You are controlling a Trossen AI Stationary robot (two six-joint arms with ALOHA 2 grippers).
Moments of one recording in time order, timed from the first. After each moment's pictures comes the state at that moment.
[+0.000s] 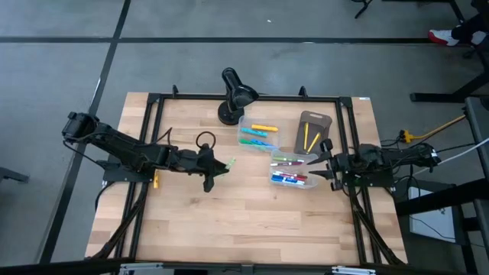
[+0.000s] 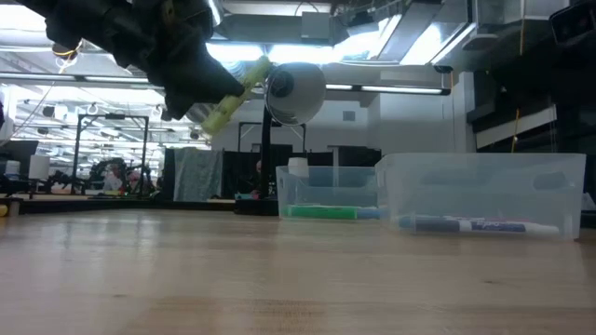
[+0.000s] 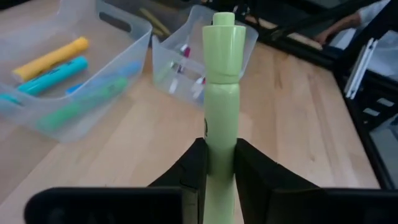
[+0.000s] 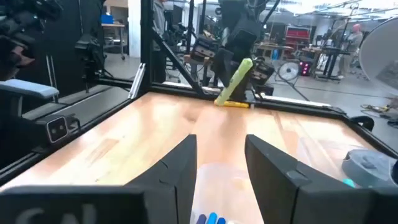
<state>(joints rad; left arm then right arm) -0.19 1.22 0.53 0.26 -0.27 -0.46 0.17 0.00 0.01 0.02 0.00 -0.12</state>
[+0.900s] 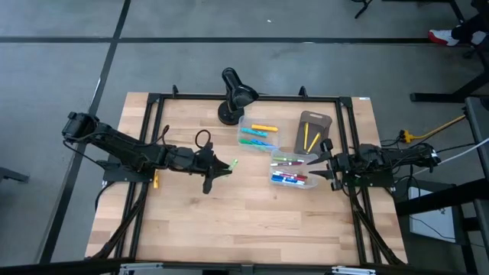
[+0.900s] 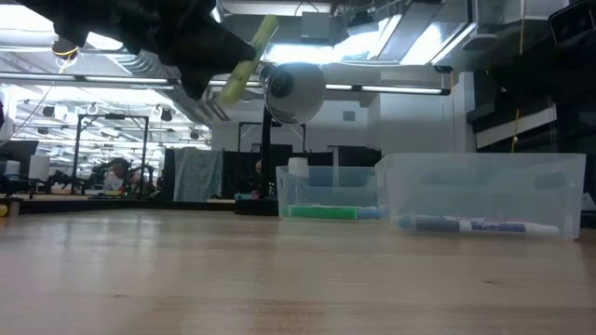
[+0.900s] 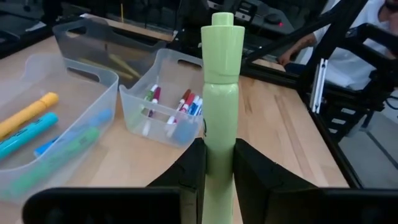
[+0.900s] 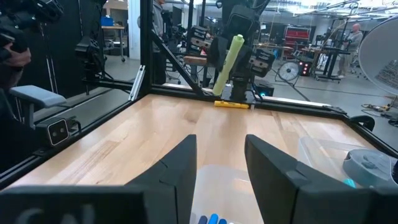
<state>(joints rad) -0.19 1.22 0.53 0.42 -0.21 -0.32 0.17 0.01 0.01 0.02 0.00 -0.11</state>
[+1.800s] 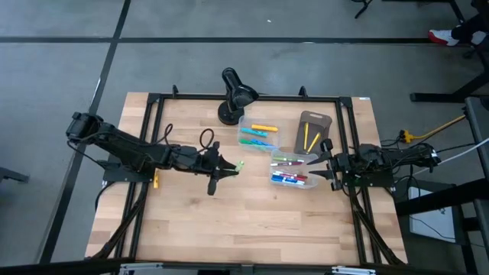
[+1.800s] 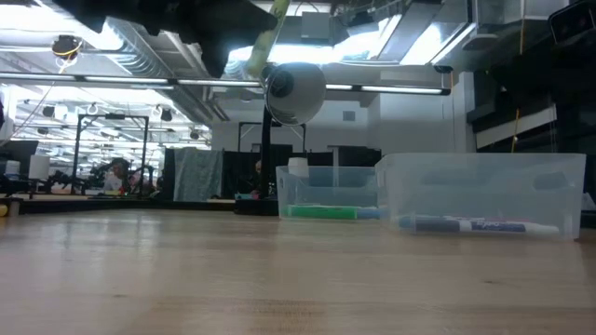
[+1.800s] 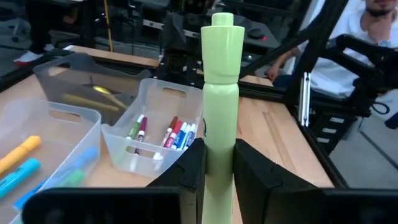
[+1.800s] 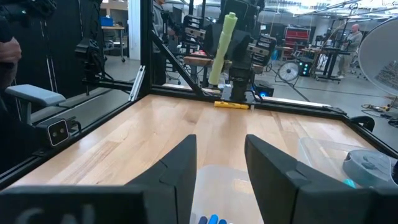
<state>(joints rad) -0.19 1.28 0.62 0.45 -0.18 -0.24 0.17 0.01 0.01 0.02 0.00 -0.11</state>
